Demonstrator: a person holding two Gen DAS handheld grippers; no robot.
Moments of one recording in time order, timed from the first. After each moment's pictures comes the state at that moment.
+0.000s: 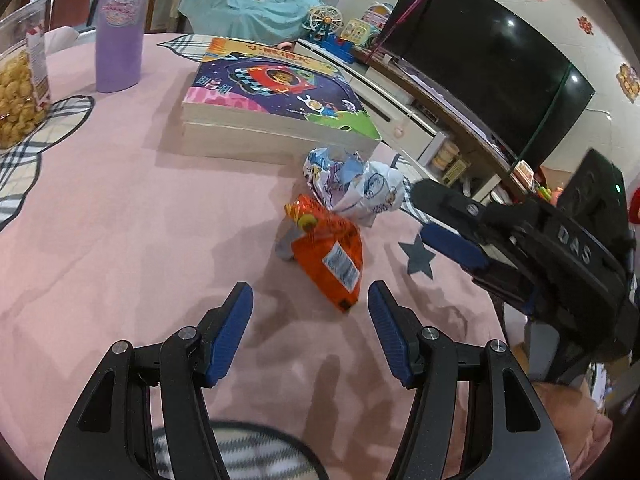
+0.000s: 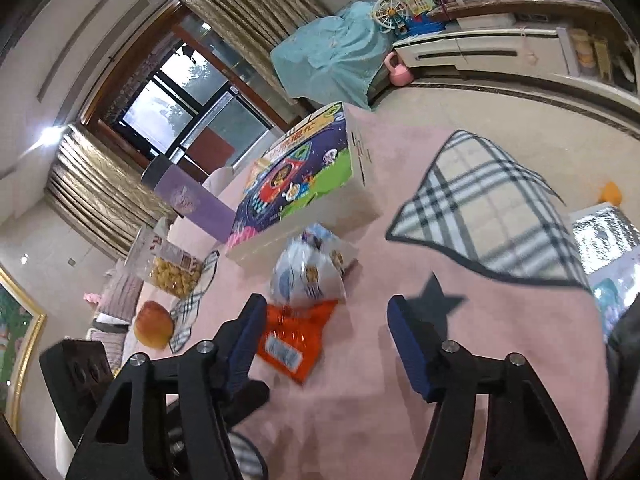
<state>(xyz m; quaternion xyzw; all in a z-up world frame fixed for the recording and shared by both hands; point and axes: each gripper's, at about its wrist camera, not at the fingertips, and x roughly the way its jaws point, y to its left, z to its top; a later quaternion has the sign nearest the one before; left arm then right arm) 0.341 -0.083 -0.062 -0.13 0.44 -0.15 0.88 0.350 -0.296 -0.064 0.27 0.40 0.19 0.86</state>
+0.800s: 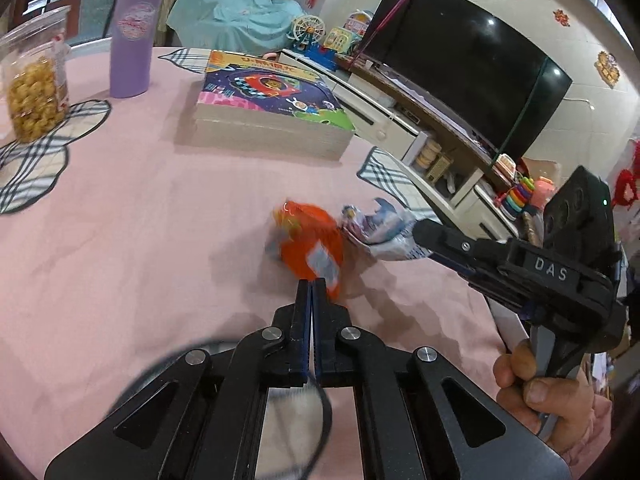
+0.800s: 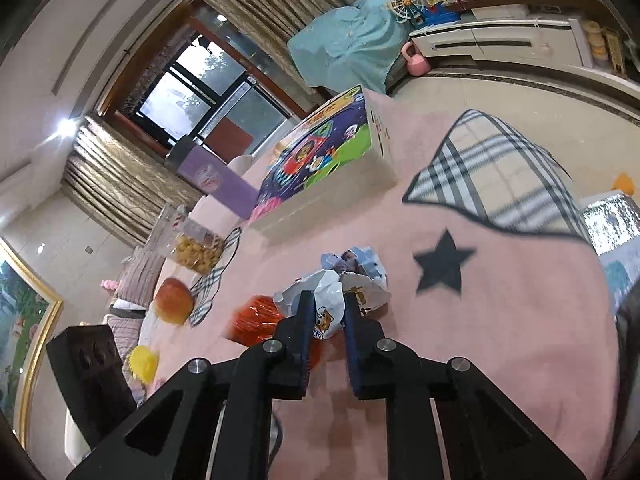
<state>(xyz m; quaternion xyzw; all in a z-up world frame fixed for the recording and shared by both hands) 0.276 -0.064 -0.046 -0.12 0.42 -0.17 0.88 0.295 -0.301 -0.058 0.27 0.40 0.22 0.85</state>
